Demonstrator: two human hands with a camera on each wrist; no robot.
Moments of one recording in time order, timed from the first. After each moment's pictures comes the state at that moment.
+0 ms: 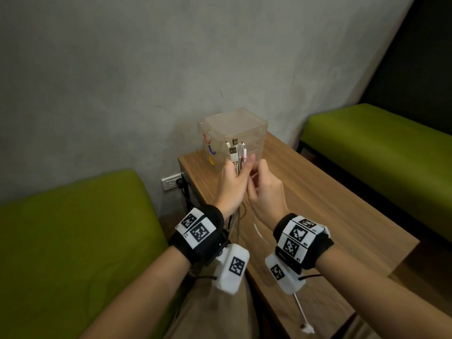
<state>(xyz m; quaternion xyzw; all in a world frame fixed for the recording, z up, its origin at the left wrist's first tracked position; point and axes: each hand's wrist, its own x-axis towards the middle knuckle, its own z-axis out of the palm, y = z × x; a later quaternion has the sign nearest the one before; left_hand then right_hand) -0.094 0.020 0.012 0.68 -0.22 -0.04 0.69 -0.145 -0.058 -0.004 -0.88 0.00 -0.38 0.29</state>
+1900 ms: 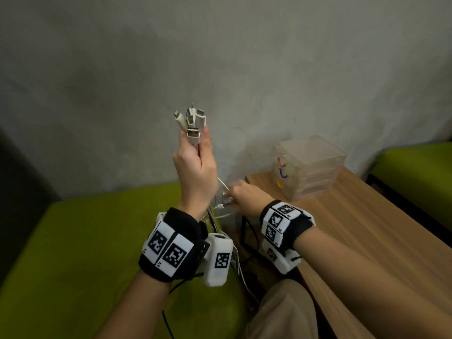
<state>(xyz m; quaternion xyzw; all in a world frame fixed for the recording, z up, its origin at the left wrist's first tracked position) -0.064 0.205 0.102 0.66 -0.16 0.42 0.61 -0.025 0.080 0.020 -0.97 -0.21 -0.01 0.08</state>
